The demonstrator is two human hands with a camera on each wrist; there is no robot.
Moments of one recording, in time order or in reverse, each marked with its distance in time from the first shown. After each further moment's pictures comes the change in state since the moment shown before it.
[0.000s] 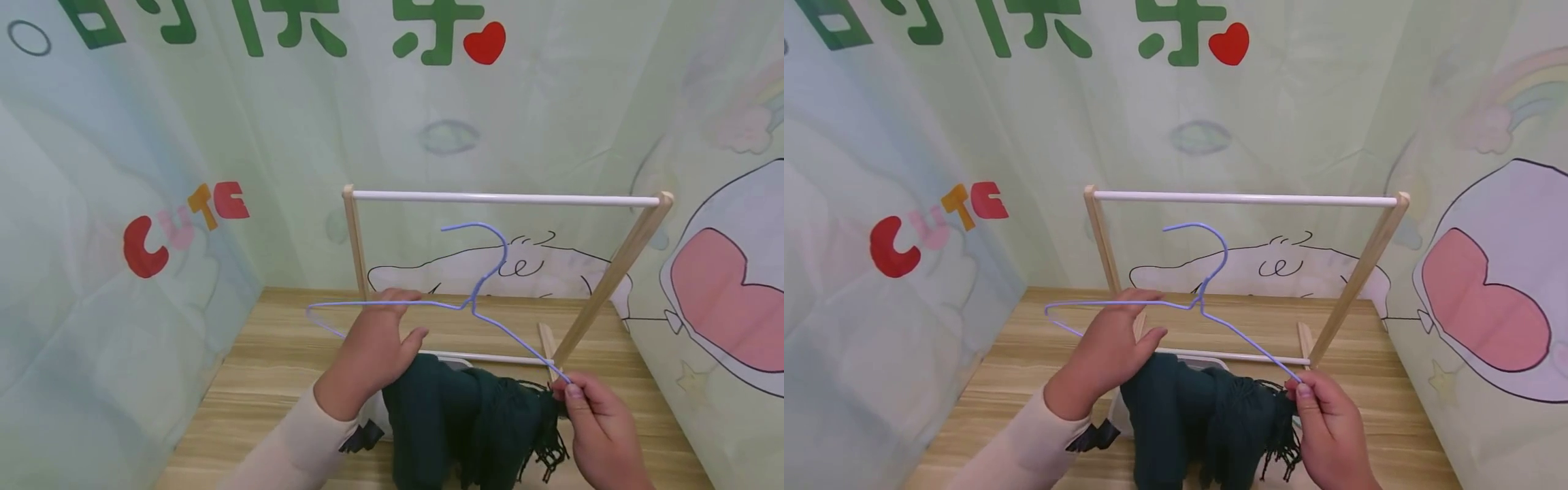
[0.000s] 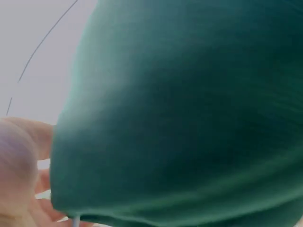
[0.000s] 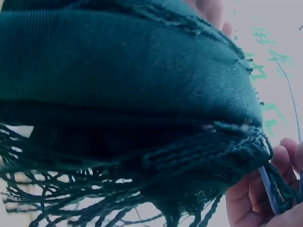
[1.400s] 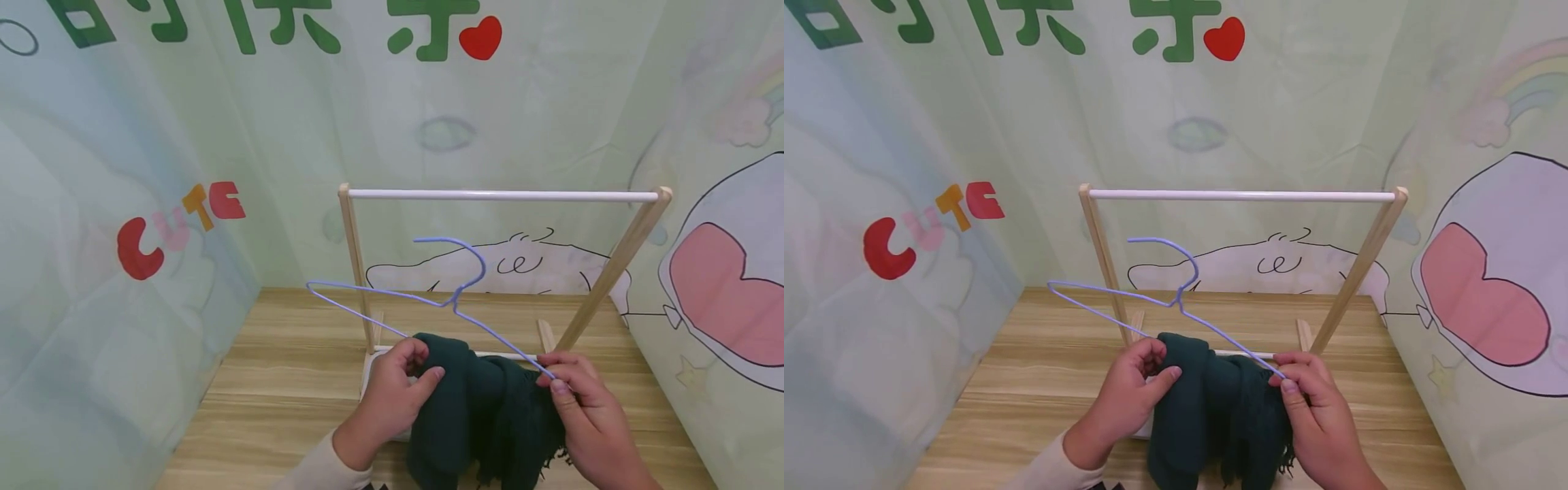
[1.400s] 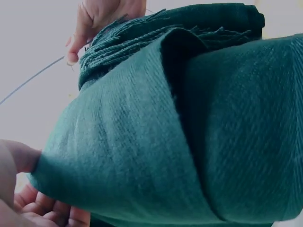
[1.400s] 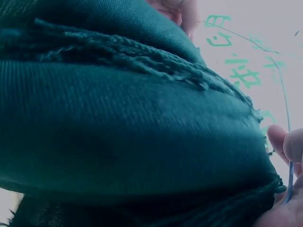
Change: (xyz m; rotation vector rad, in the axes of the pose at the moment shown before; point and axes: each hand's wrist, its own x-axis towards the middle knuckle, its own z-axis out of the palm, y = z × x) left_hand -0.044 0.006 0.052 -0.646 -0.031 -0.278; right_hand 0.009 -0.009 -0.002 0.067 -0.152 -0.135
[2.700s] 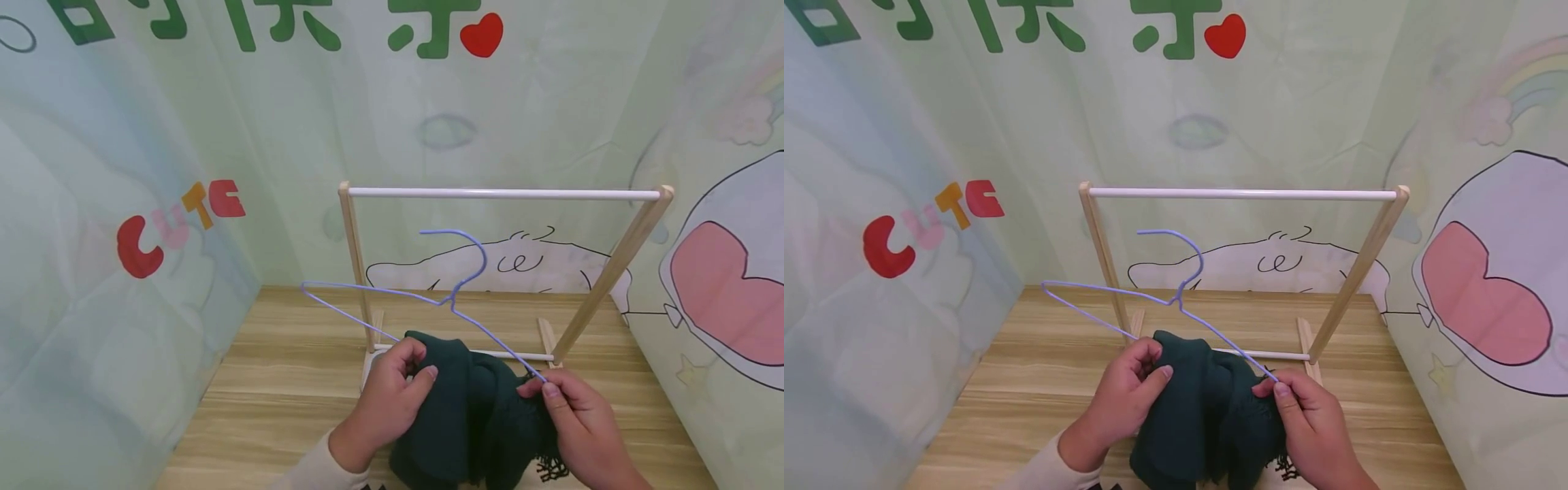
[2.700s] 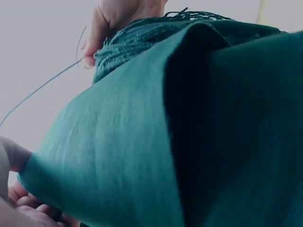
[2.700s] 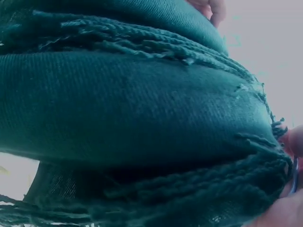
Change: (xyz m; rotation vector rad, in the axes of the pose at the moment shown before) left_hand -0.005 0.004 -0.004 -0.049 0.004 0.082; right_hand -0.004 0.007 0.006 0.018 -0.075 0.100
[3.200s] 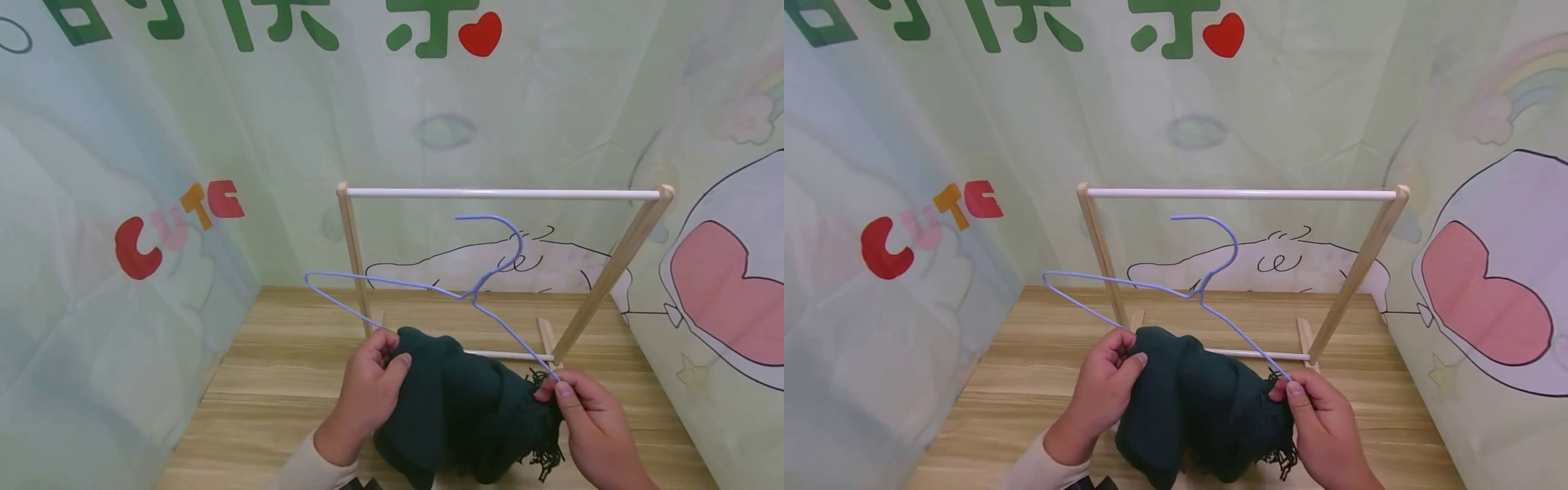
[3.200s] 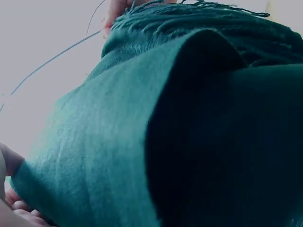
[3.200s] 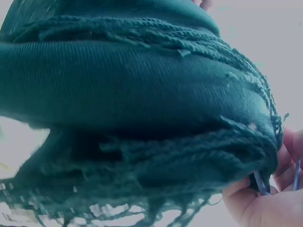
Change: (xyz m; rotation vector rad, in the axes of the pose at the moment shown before) left_hand 0.003 -0.001 -0.016 0.014 0.164 -0.062; right_hand -0.002 0.005 -0.005 0.005 0.101 0.044
